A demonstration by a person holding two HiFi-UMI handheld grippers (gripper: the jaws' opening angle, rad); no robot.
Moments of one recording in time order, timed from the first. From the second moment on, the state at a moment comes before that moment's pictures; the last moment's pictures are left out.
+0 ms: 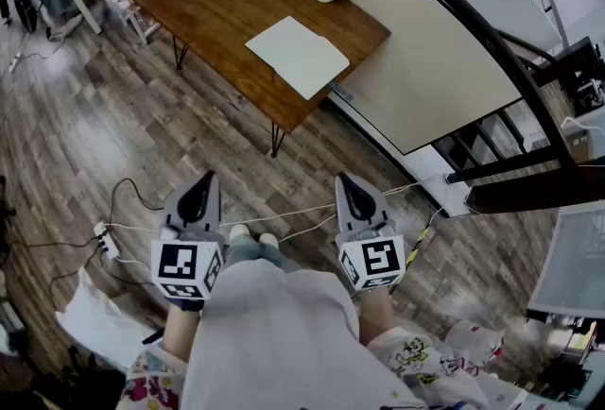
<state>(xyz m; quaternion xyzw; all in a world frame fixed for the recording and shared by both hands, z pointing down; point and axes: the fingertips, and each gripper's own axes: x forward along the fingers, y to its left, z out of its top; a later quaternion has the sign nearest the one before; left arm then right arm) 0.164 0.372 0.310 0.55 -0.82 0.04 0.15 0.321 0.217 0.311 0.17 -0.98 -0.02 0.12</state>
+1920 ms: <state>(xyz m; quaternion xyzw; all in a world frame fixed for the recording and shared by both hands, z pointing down) -0.091 0.334 0.336 0.55 -0.81 0.05 0.19 0.081 0.175 0.337 0.15 -0.98 0.06 0.14</state>
